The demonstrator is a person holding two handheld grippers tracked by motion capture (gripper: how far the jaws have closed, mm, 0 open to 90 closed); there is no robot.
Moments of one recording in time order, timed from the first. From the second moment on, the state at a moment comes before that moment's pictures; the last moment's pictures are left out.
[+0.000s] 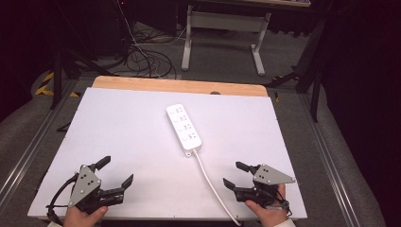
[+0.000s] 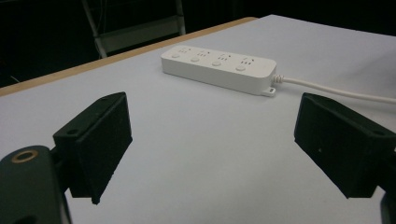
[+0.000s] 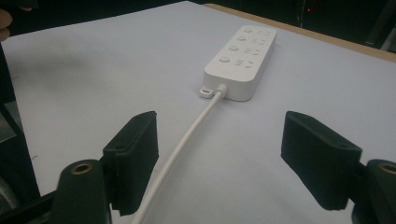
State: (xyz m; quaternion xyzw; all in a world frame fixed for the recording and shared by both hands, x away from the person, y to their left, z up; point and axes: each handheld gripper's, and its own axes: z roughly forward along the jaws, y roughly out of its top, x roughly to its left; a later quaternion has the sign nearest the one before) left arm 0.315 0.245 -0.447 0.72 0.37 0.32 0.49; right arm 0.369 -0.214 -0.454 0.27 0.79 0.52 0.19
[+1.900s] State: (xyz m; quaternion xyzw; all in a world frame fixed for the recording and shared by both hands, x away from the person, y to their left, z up) left arm 0.311 0.242 -0.445 0.73 0.36 0.34 0.48; right arm 0.403 -0.191 -0.404 0.26 0.81 0.50 0.14
